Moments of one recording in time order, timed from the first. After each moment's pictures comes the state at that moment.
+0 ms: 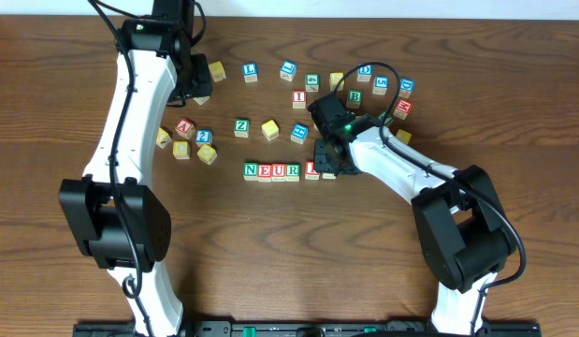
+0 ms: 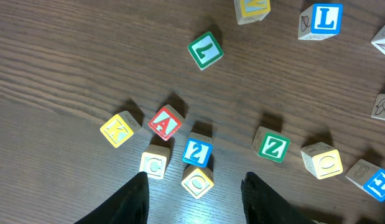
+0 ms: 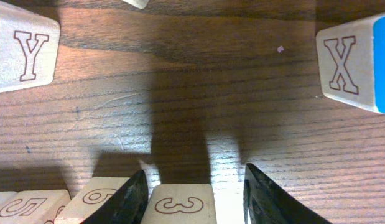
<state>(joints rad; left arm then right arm) -0.09 2.00 1.95 -1.20 -0.11 -0.29 0.53 2.00 1.33 -0.67 0.08 0.59</state>
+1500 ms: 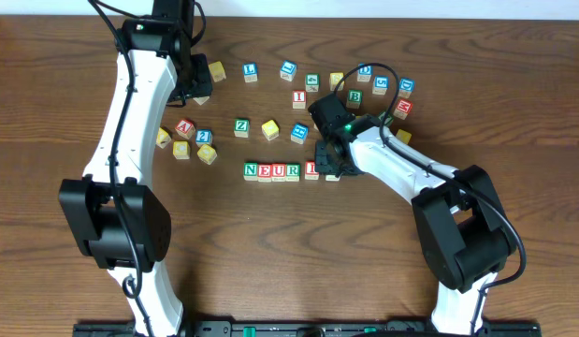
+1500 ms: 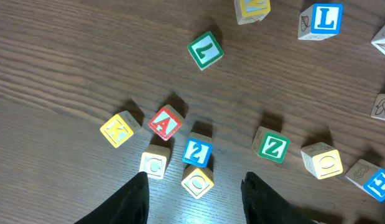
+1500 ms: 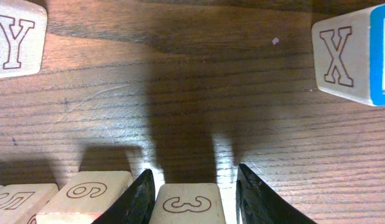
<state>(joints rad) -0.09 2.00 1.95 -1.20 -0.11 -0.29 0.52 2.00 1.33 -0.69 0.08 0.58</state>
